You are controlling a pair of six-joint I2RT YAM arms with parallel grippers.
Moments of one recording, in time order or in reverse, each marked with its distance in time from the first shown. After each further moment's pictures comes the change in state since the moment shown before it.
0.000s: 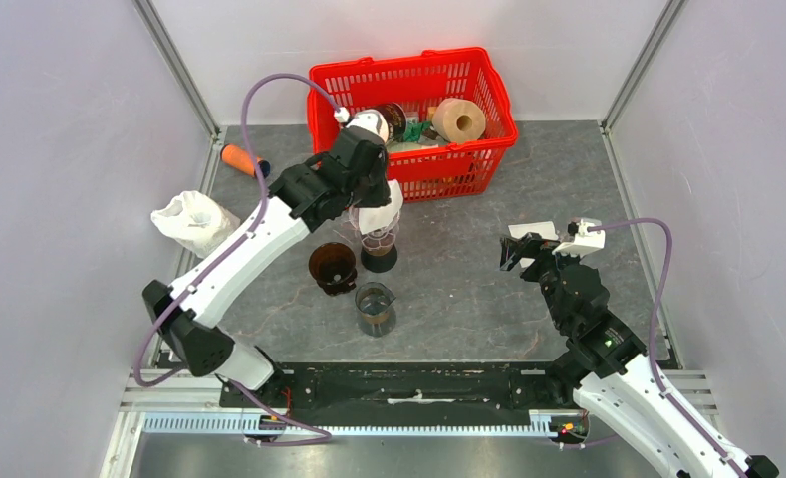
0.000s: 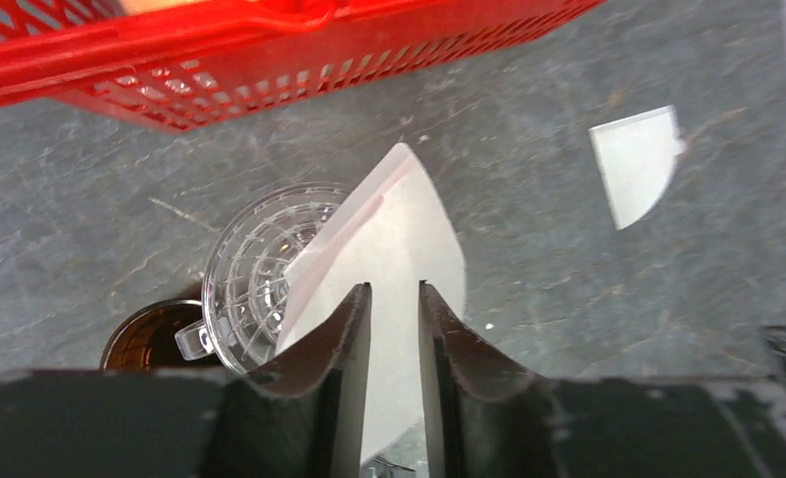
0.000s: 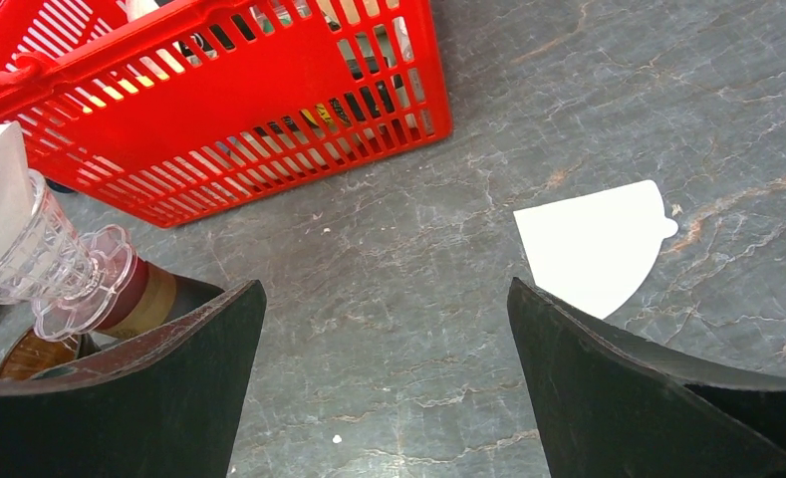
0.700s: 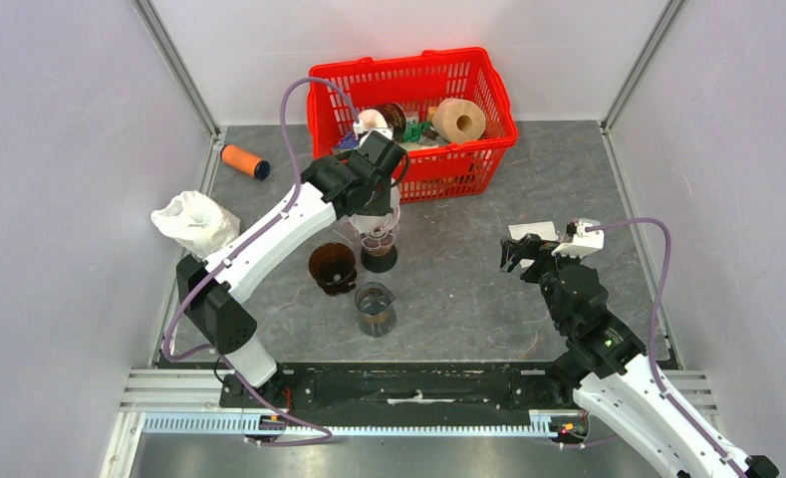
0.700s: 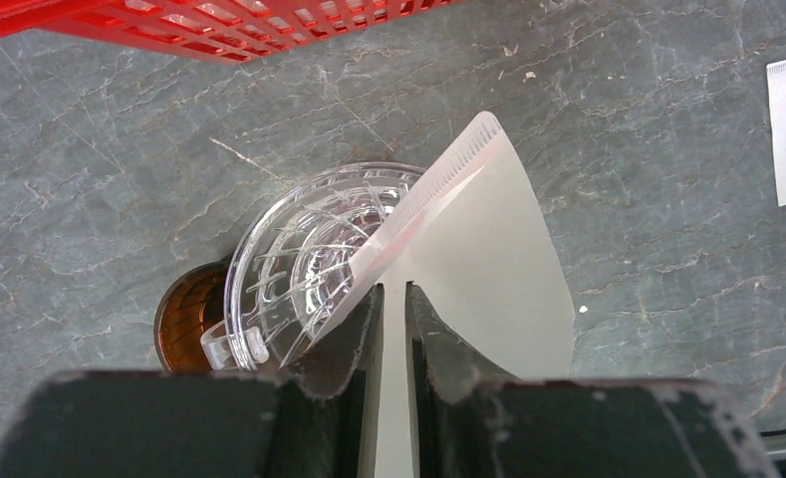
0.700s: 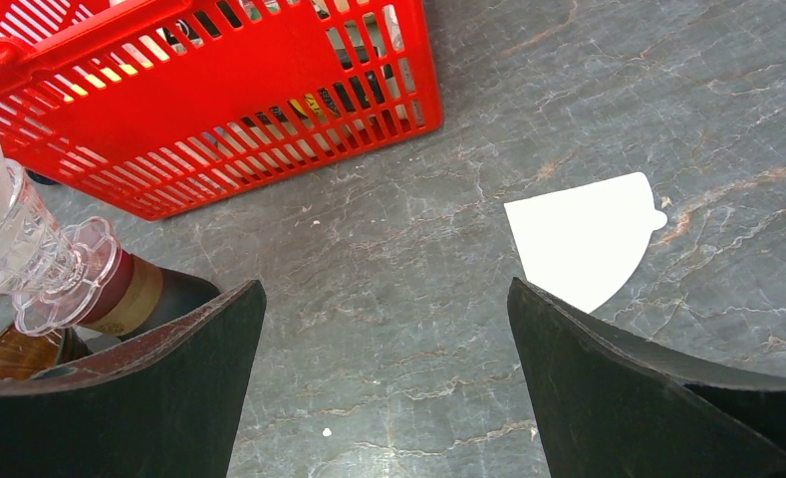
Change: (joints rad) left arm 0.001 0.179 0.060 -0.167 -0.085 0.015; right arm 0.000 0.000 0.000 -0.023 0.009 -0.006
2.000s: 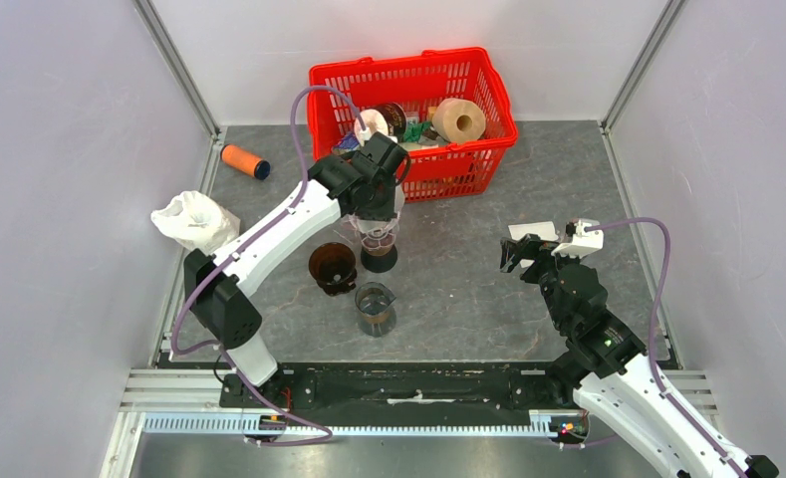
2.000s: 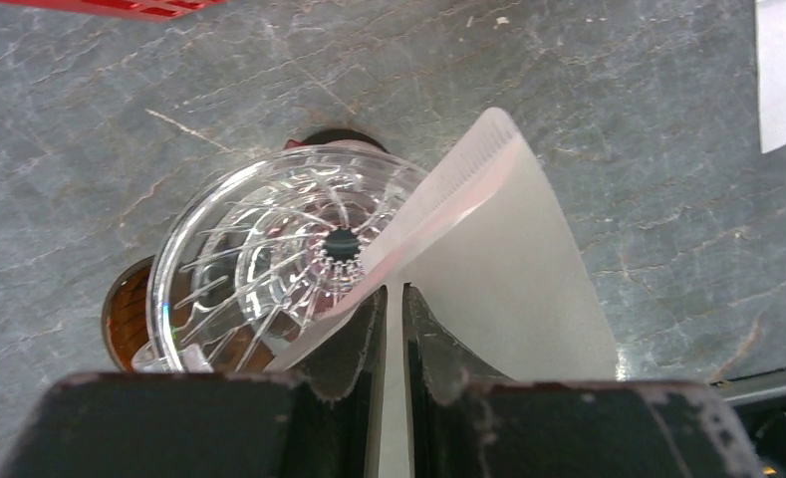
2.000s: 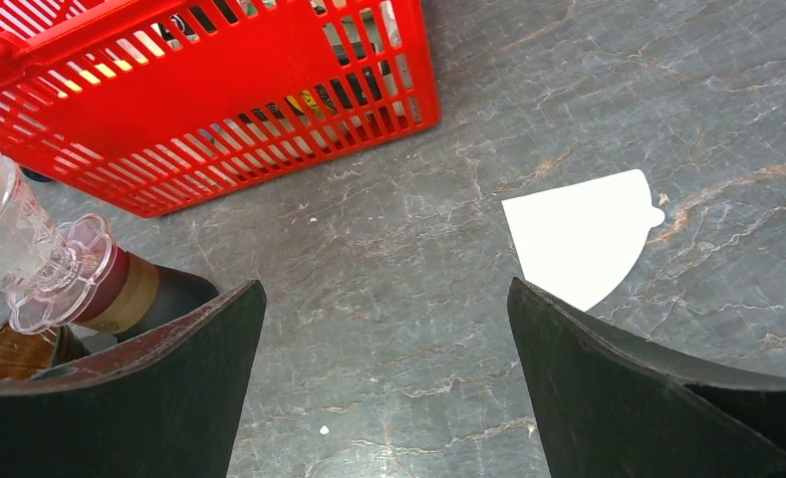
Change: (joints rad) left arm 0.017 0.032 -0.008 -0.024 0.114 0.000; right arm 0.000 0.002 0.000 -0.006 0.001 0.000
